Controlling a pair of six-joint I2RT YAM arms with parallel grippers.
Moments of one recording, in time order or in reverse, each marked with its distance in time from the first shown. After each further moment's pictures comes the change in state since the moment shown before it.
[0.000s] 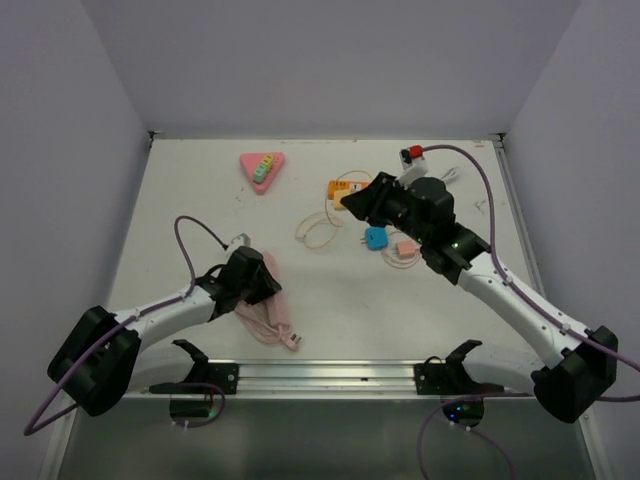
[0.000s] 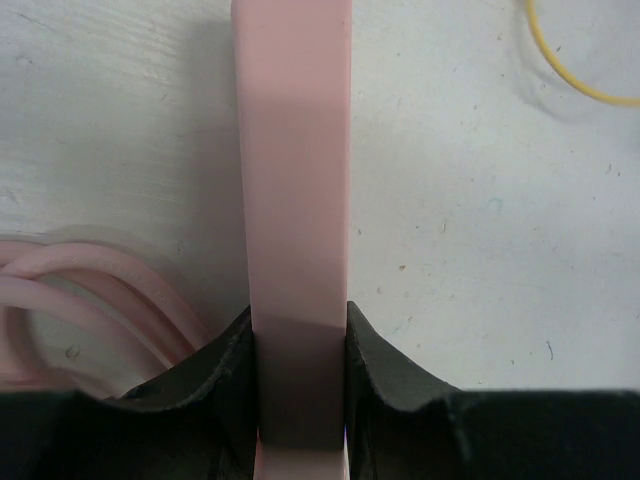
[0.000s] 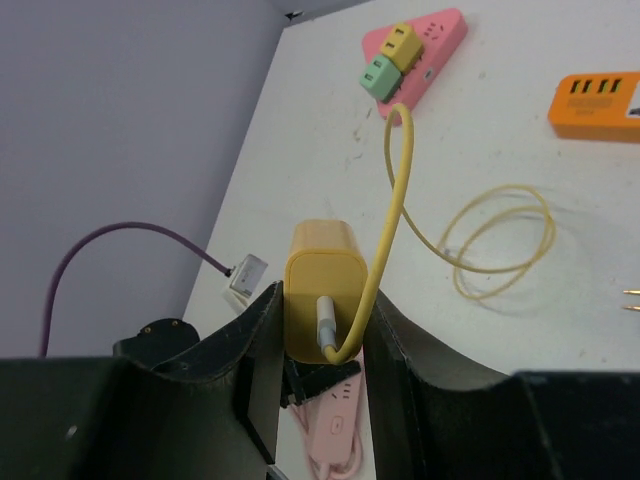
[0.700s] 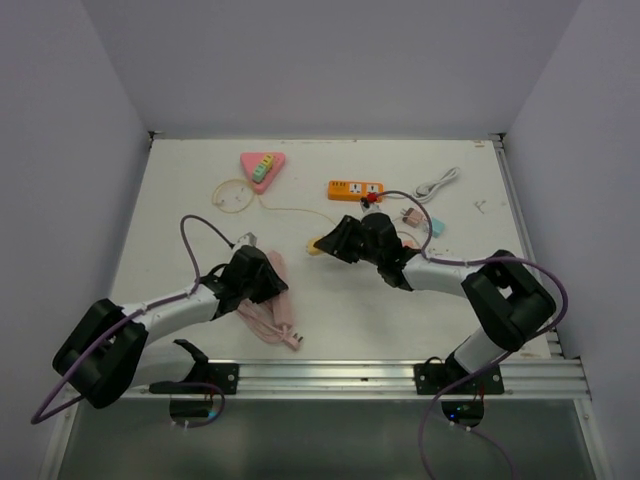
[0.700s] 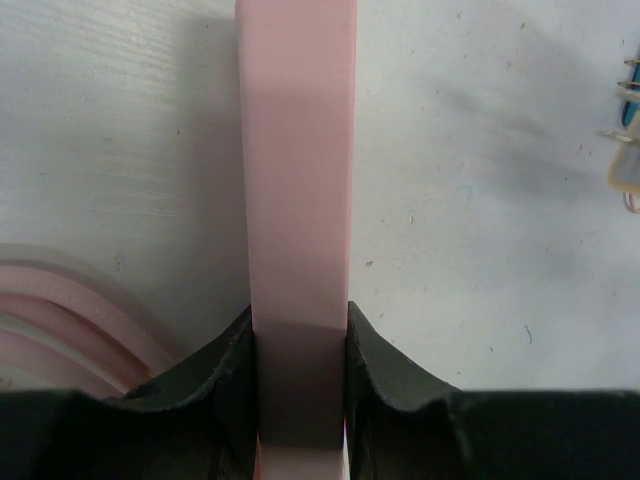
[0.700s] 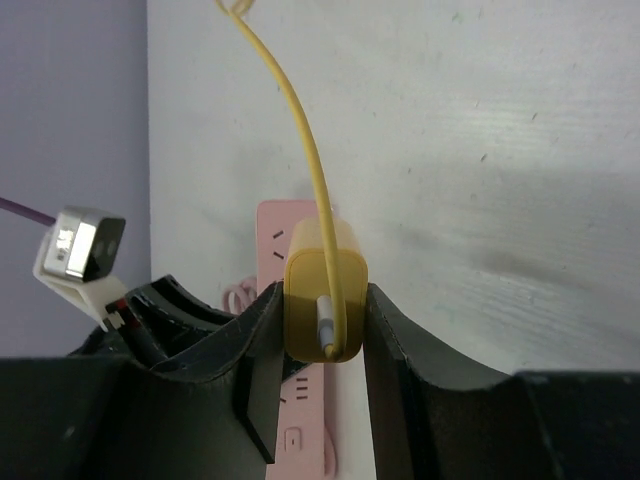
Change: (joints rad) left arm -0.004 0.045 -0.003 0.075 0.062 0.013; right arm 0.090 0.438 -0.262 0.486 -0.057 0.241
